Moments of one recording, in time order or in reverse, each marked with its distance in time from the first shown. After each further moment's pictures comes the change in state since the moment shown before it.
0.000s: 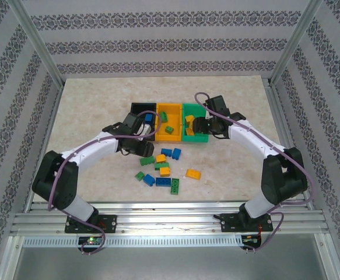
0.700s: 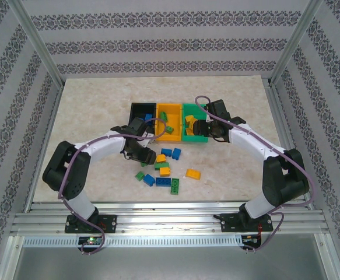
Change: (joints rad) left arm -0.017 0.155 0.017 -0.058 0.089 0.041; right arm 0.000 -0.017 -0.064 0.064 0.001 0.009
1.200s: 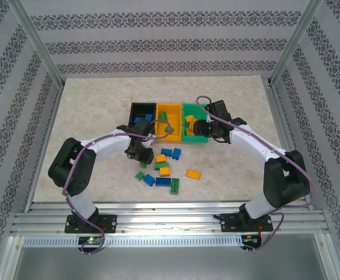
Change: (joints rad) left arm -0.037 0.042 0.050 -0.042 -0.102 0.017; right arm 0.000 -0.016 -0.016 0.011 0.003 0.018
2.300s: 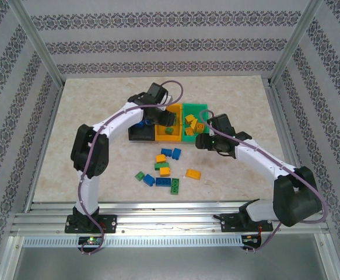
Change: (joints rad) left arm 0.029 0.279 0.610 -0.009 0.018 -0.079; right arm 0.051 -0.176 -0.207 -0.002 -0.011 0.004
